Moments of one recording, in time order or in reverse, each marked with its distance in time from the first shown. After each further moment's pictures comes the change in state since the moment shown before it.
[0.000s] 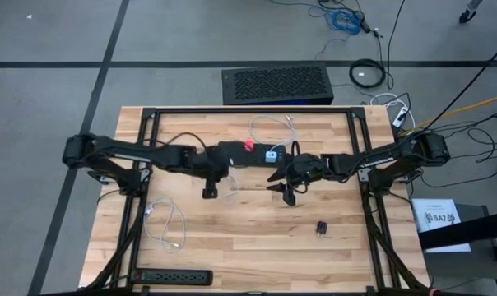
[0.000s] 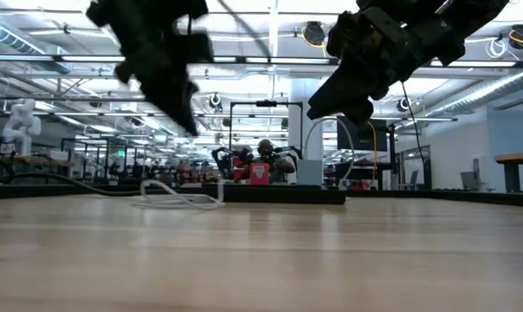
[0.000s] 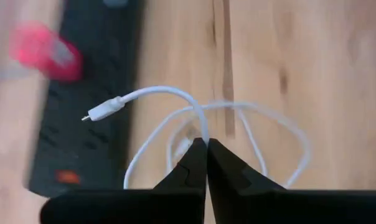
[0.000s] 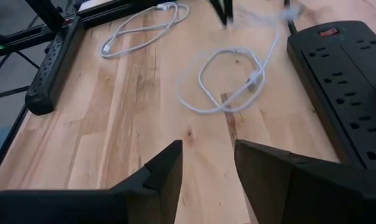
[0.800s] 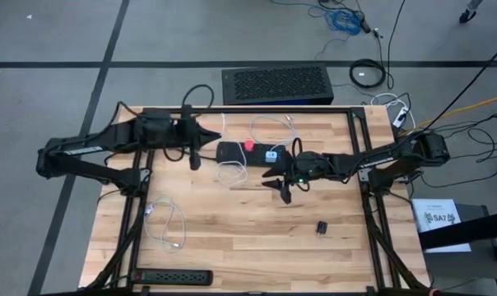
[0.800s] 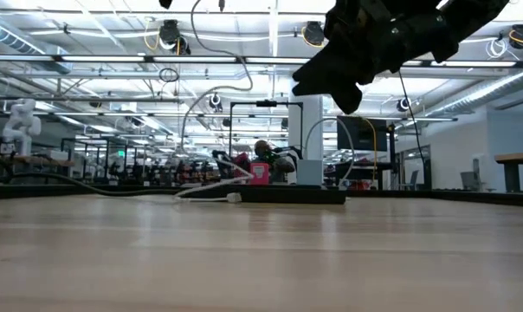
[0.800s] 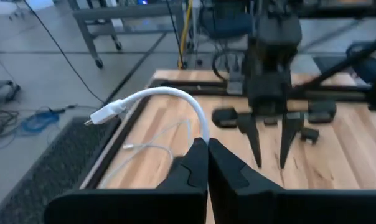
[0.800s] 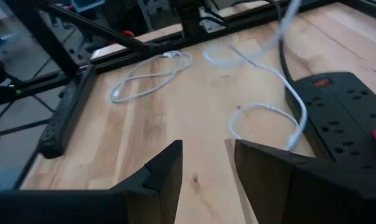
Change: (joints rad) left arm 0.110 -0.368 0.219 0.094 0.004 -0.042; right arm 0.000 0.007 0.000 0.160 0.034 0.024
